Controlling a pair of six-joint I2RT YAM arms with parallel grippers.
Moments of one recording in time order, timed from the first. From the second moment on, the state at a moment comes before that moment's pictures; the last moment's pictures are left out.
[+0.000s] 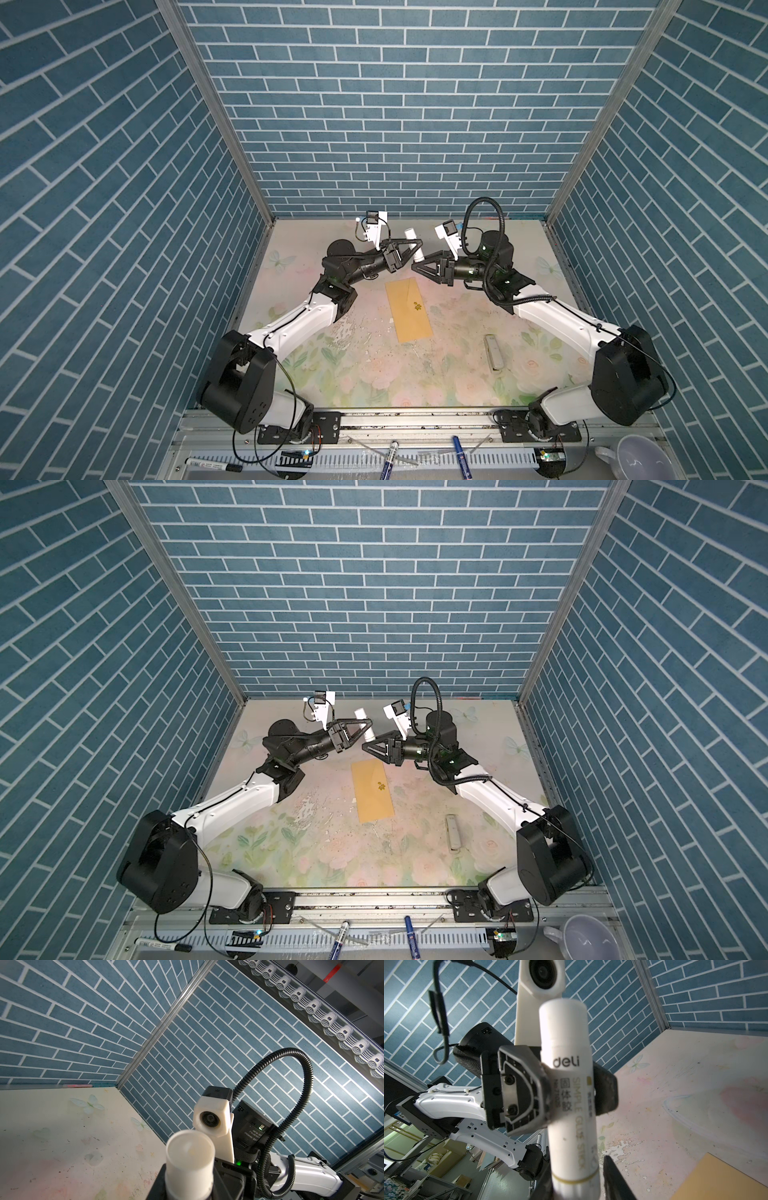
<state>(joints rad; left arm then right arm) -0.50 1.43 0.92 0.72 0.67 -0.88 0.57 1.45 1.02 0.31 -0.93 0.54</state>
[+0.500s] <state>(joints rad) -0.50 1.43 0.92 0.72 0.67 -0.88 0.57 1.45 1.02 0.34 -0.92 0.55</state>
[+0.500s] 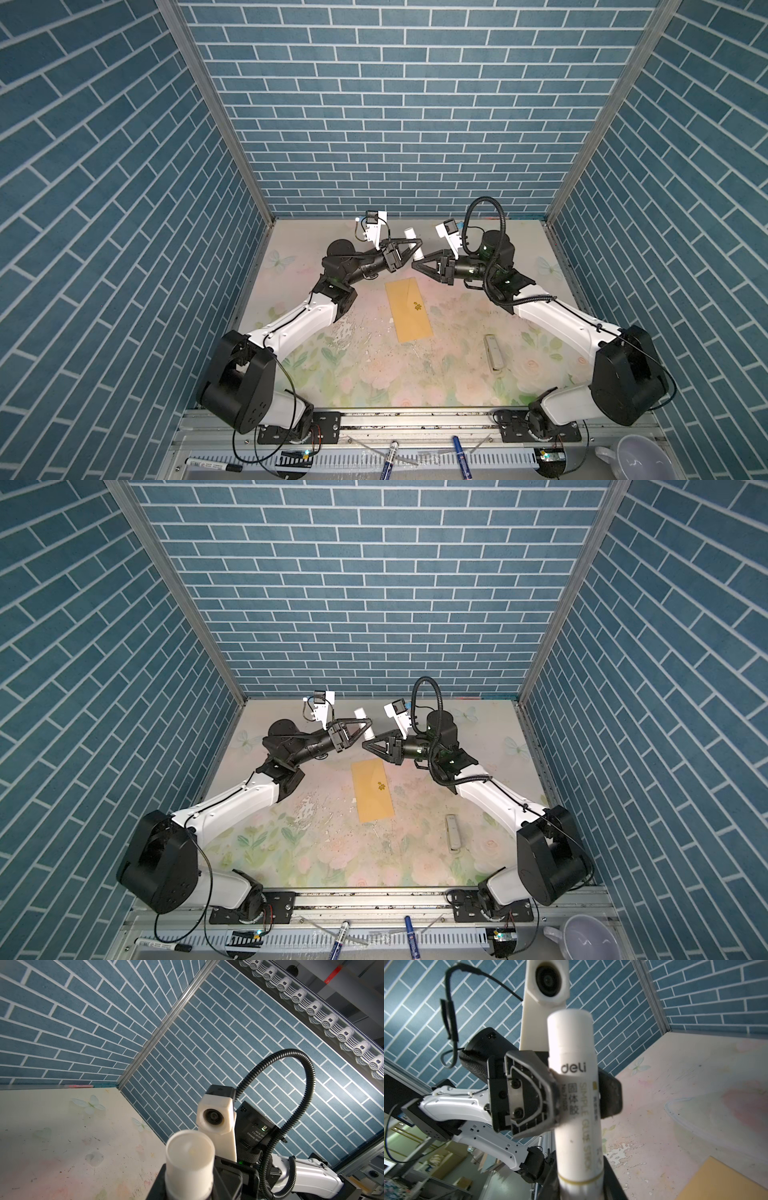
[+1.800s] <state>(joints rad) -0.50 1.44 0.91 0.52 0.46 -0.74 1.03 1.62 1.38 -0.36 0.64 -0.01</state>
